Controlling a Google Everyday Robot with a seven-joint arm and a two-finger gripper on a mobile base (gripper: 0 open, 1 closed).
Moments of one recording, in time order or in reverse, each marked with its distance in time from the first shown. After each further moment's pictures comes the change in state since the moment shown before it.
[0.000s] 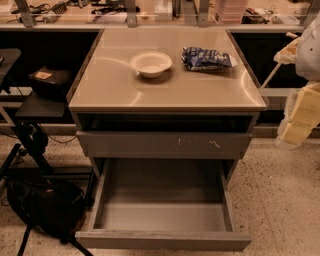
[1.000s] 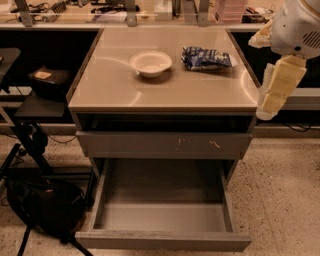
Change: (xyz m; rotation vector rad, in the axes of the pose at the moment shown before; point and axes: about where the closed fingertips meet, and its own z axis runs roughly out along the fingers) arm -0.030 -0.048 0.016 -0.048 -0.077 -0.082
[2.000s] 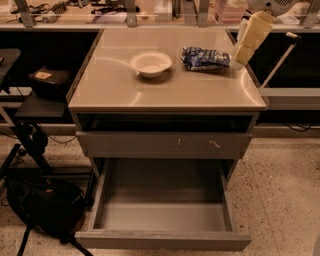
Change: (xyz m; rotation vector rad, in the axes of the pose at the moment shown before) arm -0.055 -0.115 0.002 0.091 -0.178 -0.069
